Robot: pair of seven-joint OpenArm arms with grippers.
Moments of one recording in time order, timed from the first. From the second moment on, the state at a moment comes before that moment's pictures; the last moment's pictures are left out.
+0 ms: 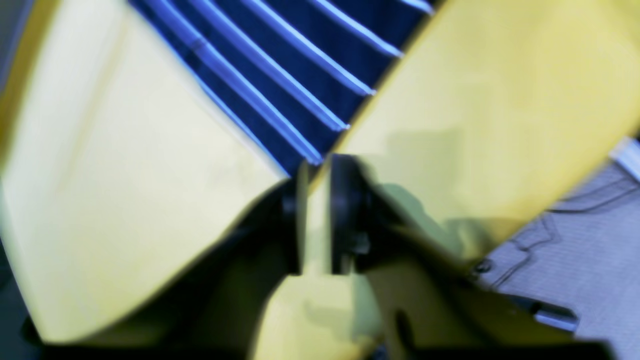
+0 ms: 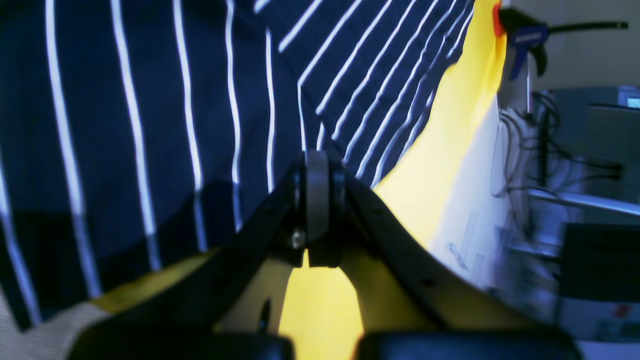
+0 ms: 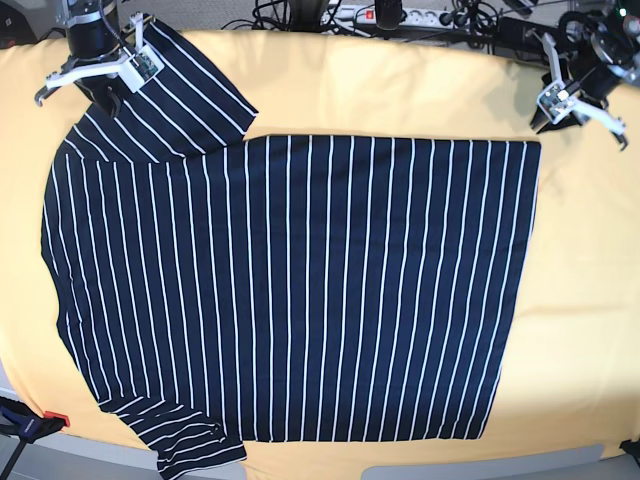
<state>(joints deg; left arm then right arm) 60.6 -54.3 -22.8 120.1 -8.2 -24.1 11.4 -54.4 35.0 -4.4 133.0 -29.9 -0.5 -36.2</state>
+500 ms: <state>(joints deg) 36.7 -70.9 5.0 101.8 6.9 -26.8 -1.7 -54.0 34.4 -4.5 133.0 -24.6 0.0 -35.4</state>
